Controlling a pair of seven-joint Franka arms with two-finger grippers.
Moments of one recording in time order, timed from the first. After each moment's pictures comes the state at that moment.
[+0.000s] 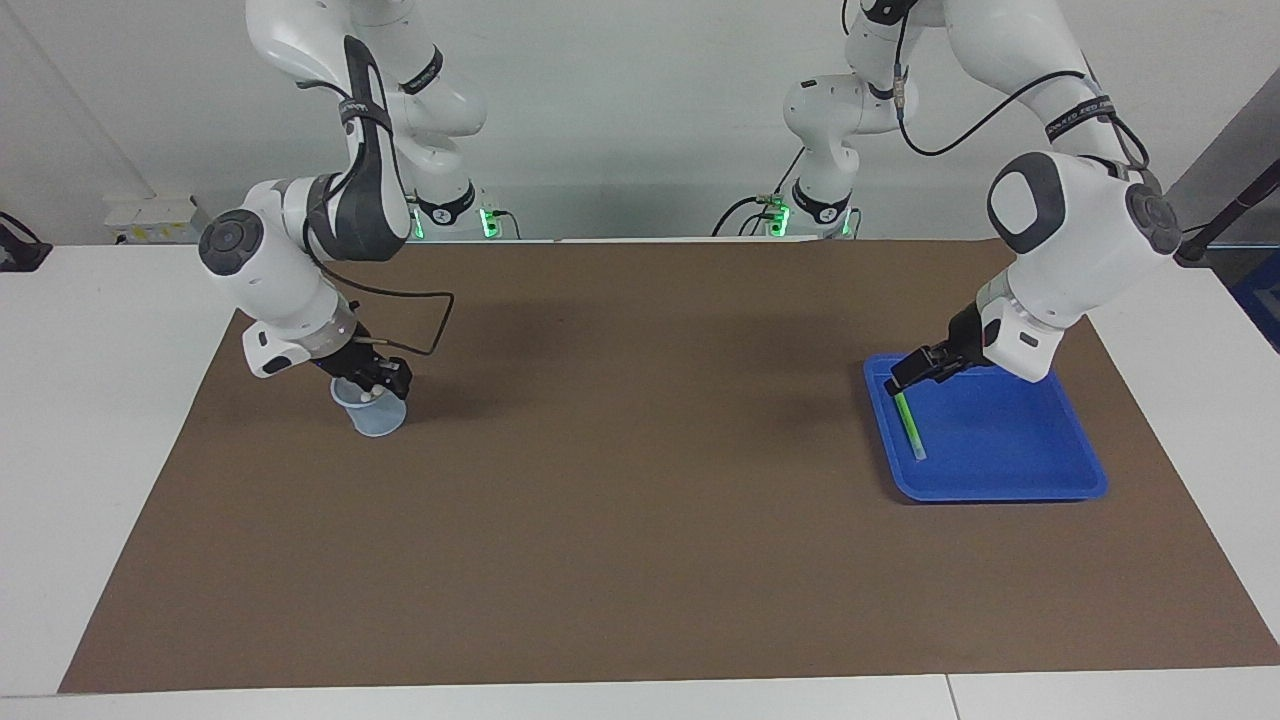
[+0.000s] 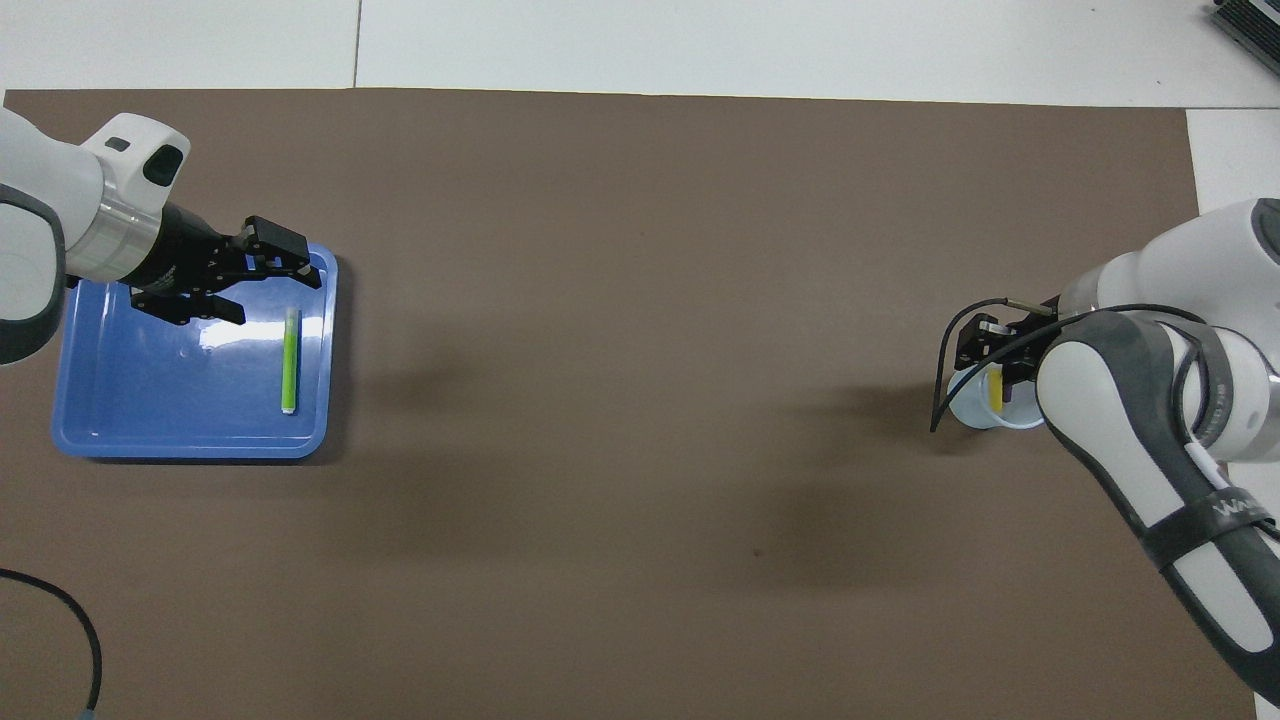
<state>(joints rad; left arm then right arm) 0.02 0.20 -0.07 -1.66 -0.31 1.79 -0.31 -0.19 0.14 0.15 -1.99 0.10 2.02 0.24</state>
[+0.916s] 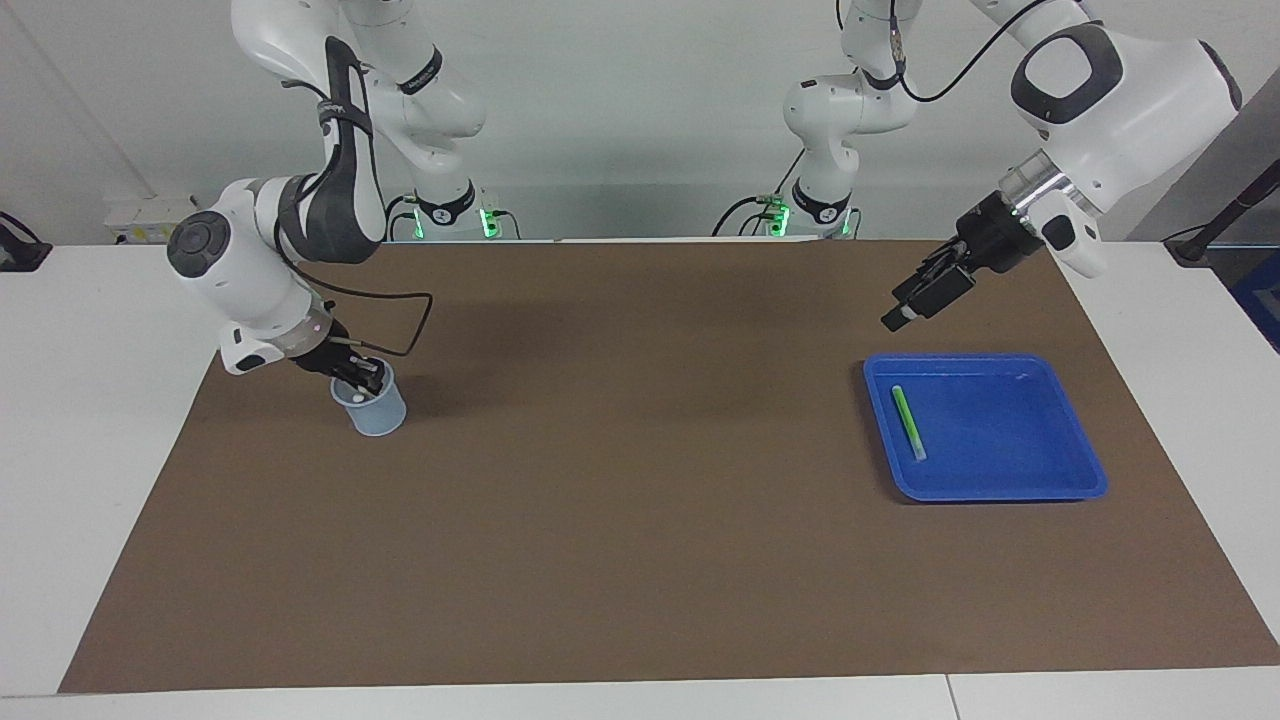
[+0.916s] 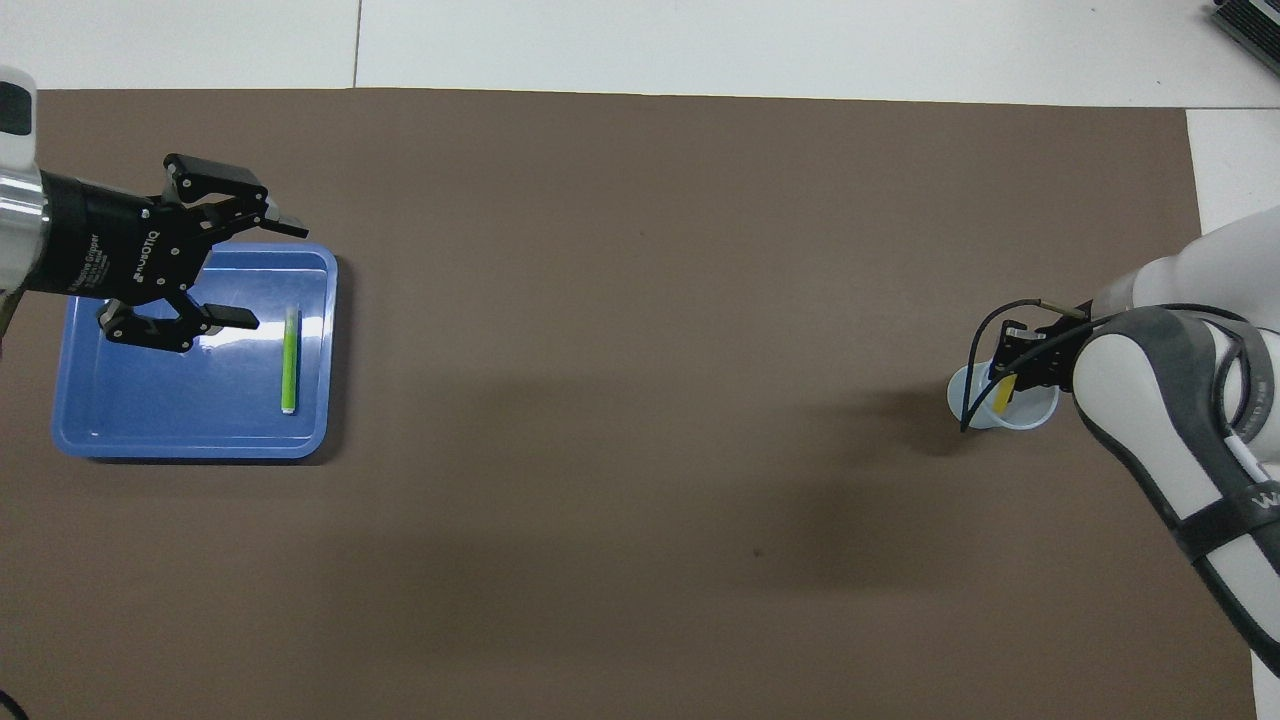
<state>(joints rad) 0.02 0.04 -0.07 -1.66 -0.66 1.76 -0.88 -0.23 0.14 0.15 -1.98 0.10 1.99 0.23</state>
